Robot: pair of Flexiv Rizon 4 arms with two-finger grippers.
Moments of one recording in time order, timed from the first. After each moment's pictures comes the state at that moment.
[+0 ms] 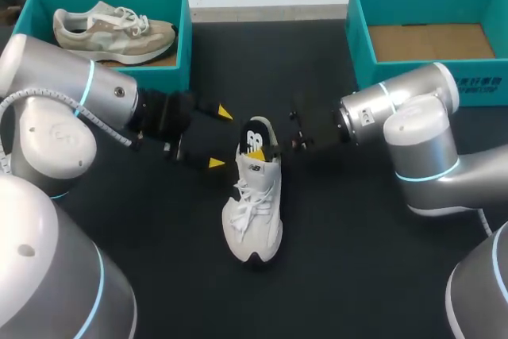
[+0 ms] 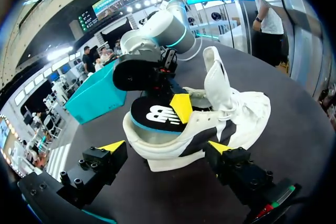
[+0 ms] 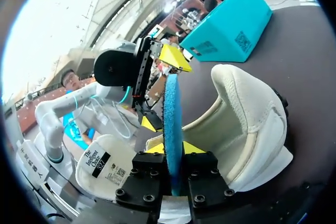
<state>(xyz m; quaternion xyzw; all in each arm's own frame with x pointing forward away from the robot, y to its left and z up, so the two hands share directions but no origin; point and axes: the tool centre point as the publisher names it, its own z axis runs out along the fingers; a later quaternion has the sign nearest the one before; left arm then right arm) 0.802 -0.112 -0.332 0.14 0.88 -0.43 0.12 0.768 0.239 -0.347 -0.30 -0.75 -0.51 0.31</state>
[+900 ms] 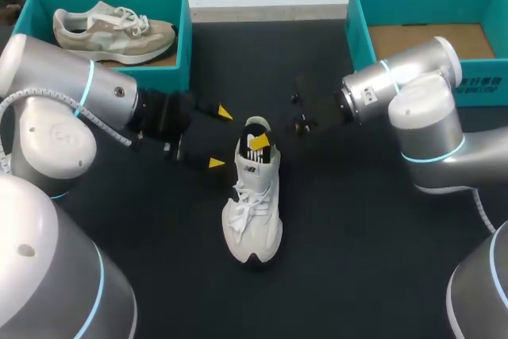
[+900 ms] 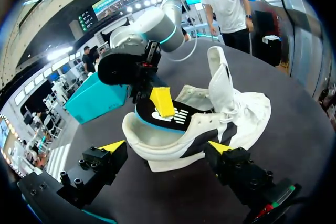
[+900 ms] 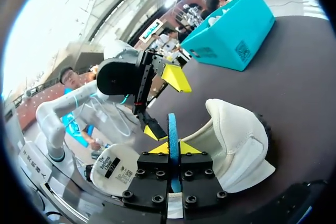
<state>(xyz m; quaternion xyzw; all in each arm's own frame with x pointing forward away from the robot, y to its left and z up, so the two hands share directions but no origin) 0.802 -0.112 -0.332 0.14 0.88 -0.43 0.12 0.785 0.229 -0.332 -0.29 -0.76 -0.49 0.31</state>
